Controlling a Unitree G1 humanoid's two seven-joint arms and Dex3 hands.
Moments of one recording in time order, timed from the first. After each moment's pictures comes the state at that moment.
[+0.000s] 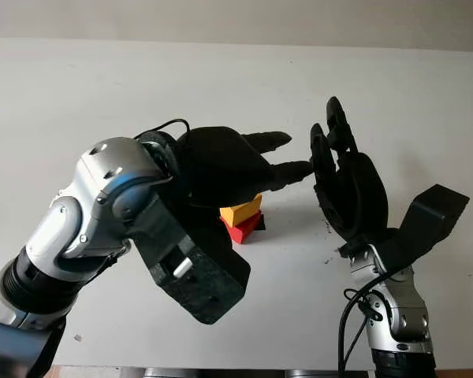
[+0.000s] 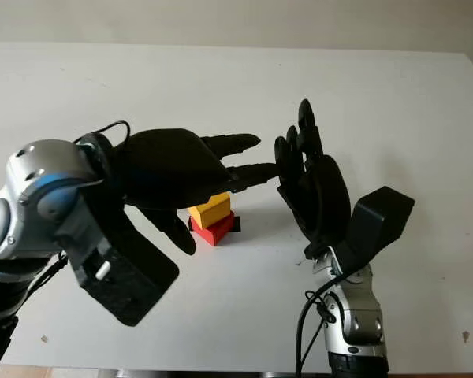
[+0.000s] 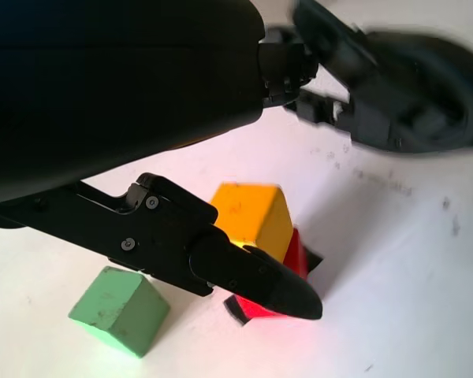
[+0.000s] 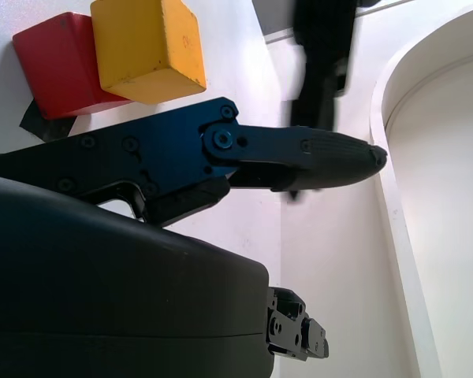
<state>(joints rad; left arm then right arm) -0.78 0.56 -0.26 -0.47 0.60 0.13 -1.10 -0.19 -0.06 -0.05 -0.18 0.24 0.17 0.18</state>
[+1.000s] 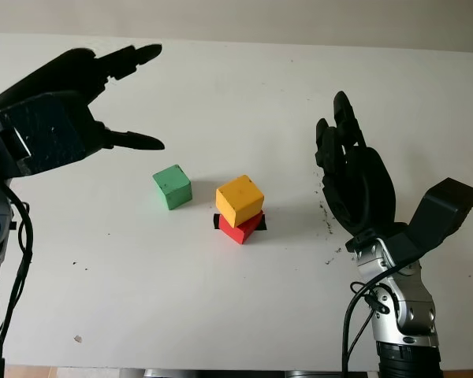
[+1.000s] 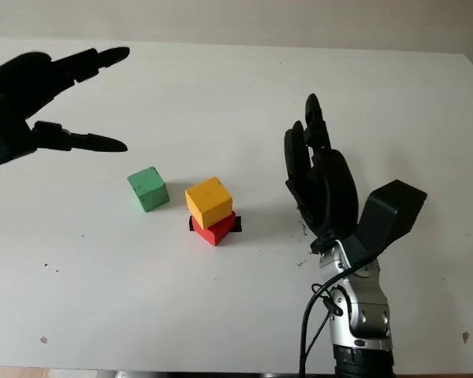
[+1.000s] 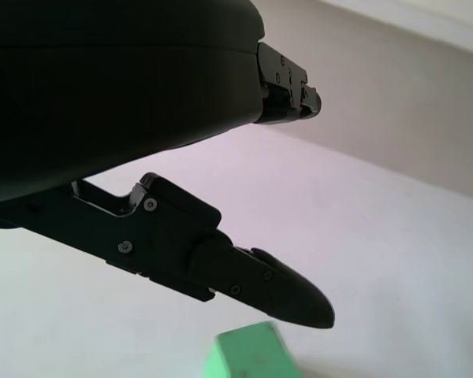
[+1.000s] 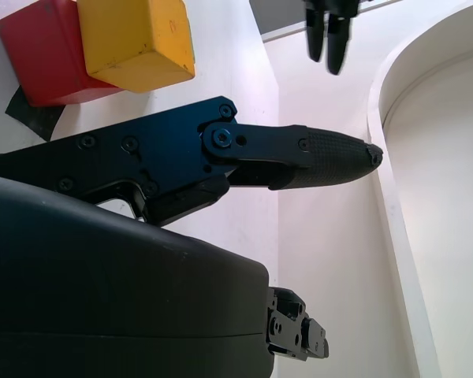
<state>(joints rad) -0.54 0.75 0.09 -0.23 0.39 0.31 -0.62 -0.23 -0.07 -0.10 -0.16 0.27 0.19 0.20</state>
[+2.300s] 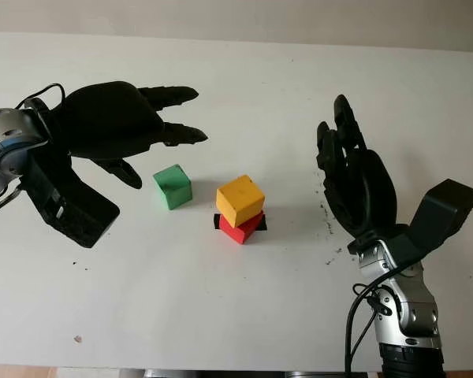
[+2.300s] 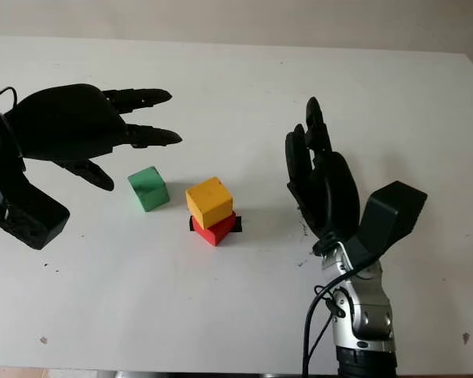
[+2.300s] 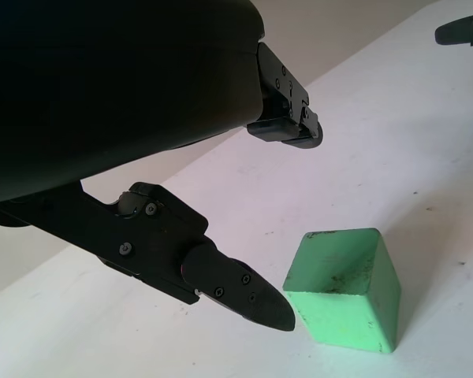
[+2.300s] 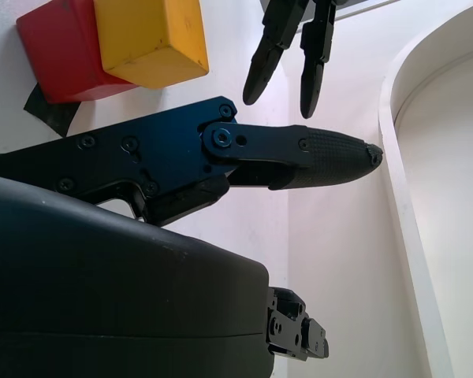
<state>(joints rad) -0.86 0.91 -0.25 0.35 0.75 -0.75 -0.39 -0.21 -0.09 -0.09 -0.16 0.27 0.20 0.21</state>
